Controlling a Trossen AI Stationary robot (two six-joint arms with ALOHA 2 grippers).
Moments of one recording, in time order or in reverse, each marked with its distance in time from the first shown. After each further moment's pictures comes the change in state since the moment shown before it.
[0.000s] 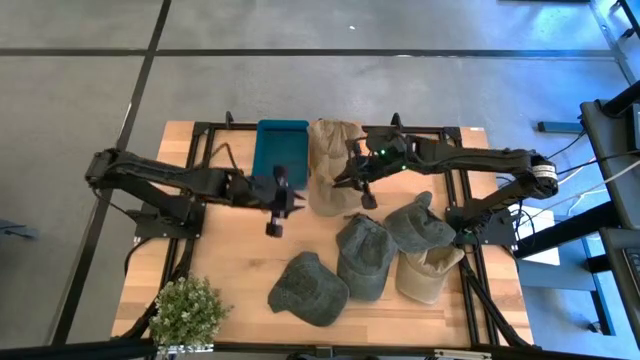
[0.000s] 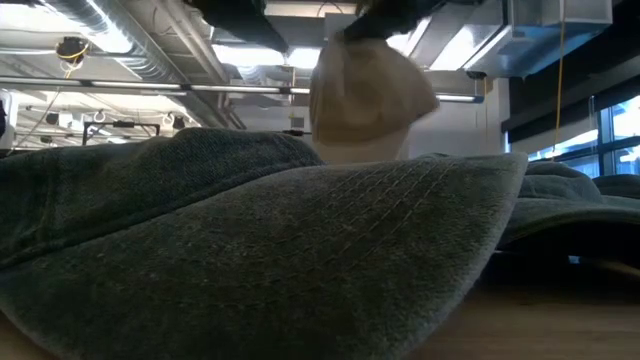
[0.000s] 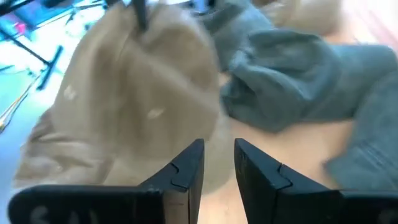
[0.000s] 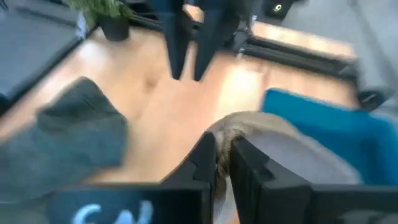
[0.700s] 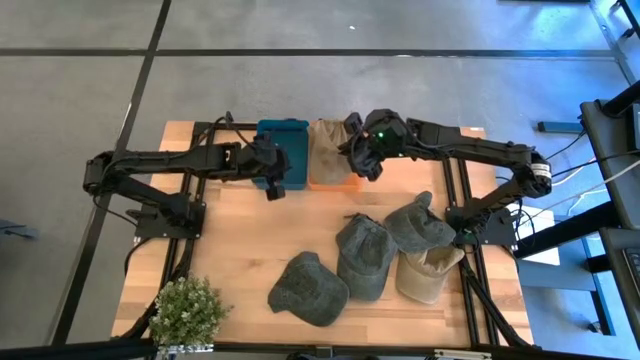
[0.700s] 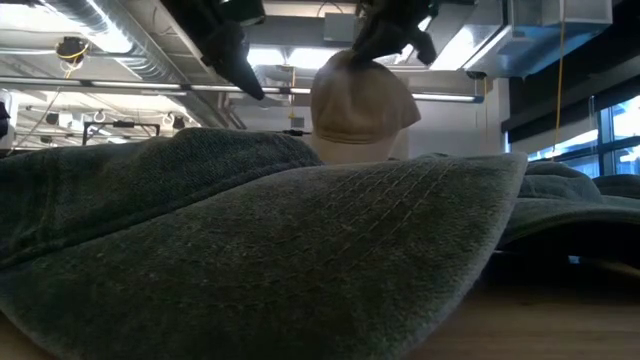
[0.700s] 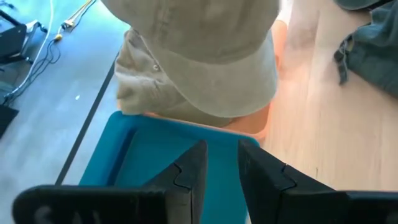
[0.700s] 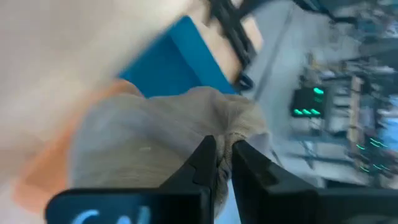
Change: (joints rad) left arm 0.274 -0.018 -0.002 -0.158 -0.087 -0.101; right arm -0.072 0.045 0.142 -0.147 0.362 -0.785
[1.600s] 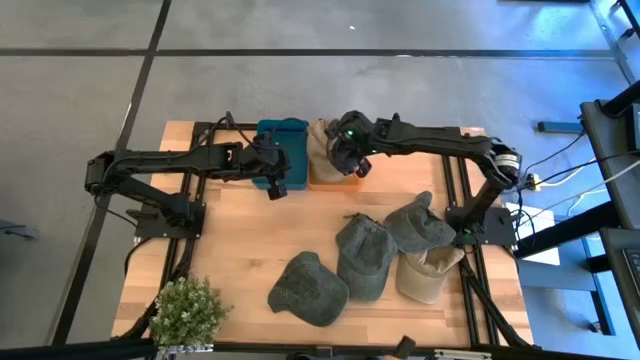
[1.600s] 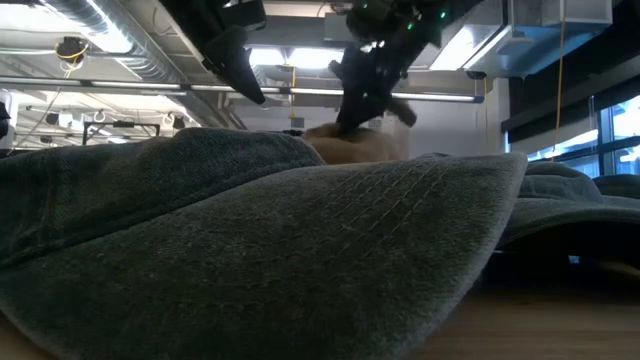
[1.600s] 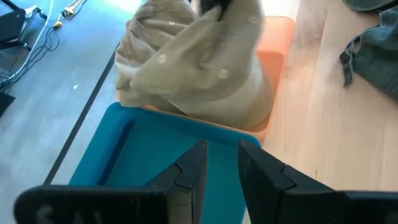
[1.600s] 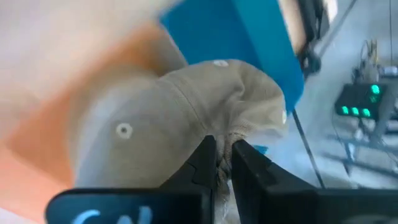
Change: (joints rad) left arm 0.006 0.015 0.000 -0.003 -0.004 -0.050; right arm -0.101 0.247 -0.001 0.039 -0.051 -0.137
